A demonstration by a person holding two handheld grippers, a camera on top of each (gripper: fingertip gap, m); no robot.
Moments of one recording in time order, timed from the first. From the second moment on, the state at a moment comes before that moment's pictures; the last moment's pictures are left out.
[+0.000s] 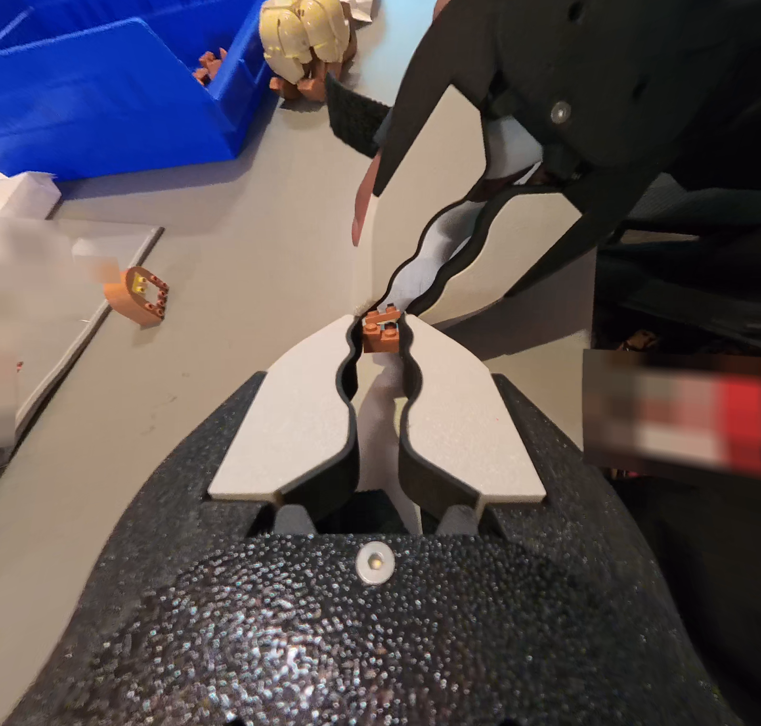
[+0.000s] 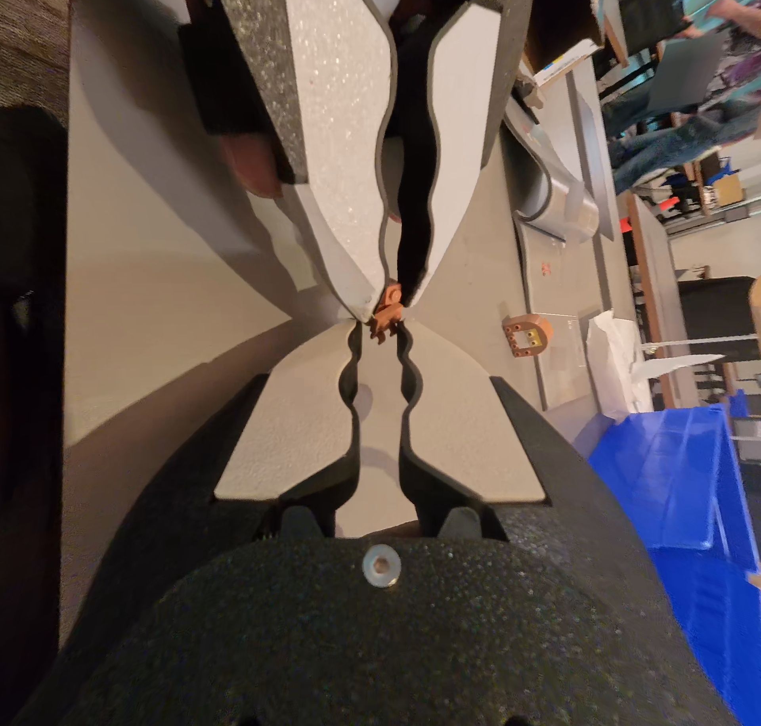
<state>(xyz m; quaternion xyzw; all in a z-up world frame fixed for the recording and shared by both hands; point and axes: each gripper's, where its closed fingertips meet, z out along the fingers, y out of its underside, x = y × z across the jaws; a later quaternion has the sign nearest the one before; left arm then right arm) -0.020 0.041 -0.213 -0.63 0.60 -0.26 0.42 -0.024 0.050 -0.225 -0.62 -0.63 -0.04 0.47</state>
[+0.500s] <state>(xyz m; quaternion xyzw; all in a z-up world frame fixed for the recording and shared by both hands) -0.012 0.038 -0.201 -0.65 0.53 -0.29 0.46 -0.017 0.049 -0.213 -0.57 -0.62 -0.15 0.52</state>
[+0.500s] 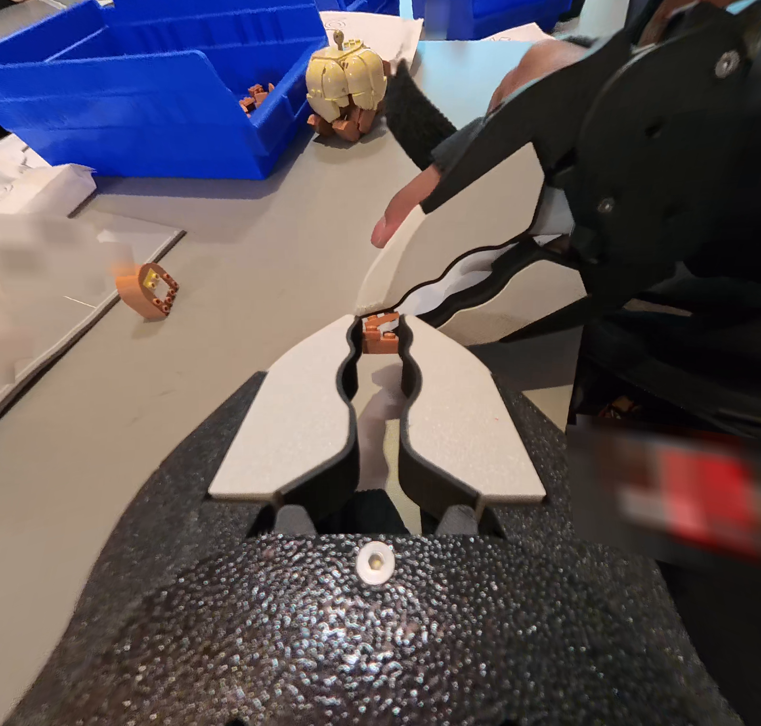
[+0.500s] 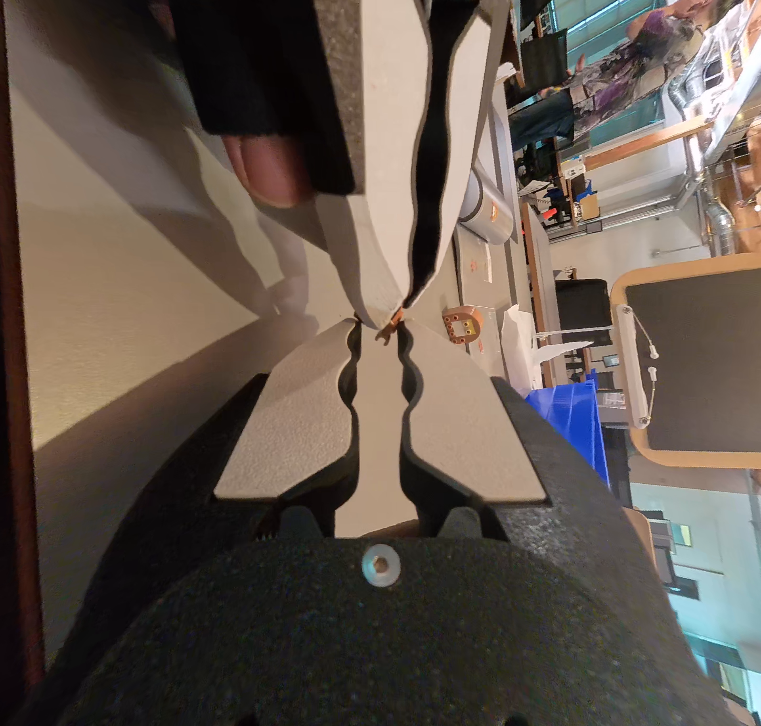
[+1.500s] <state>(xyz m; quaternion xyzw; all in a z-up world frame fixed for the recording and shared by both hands) -0.016 0.040 -0.202 -0.68 0.50 -0.34 0.42 -0.024 0.053 -0.213 -0.57 -0.60 -0.11 0.54</state>
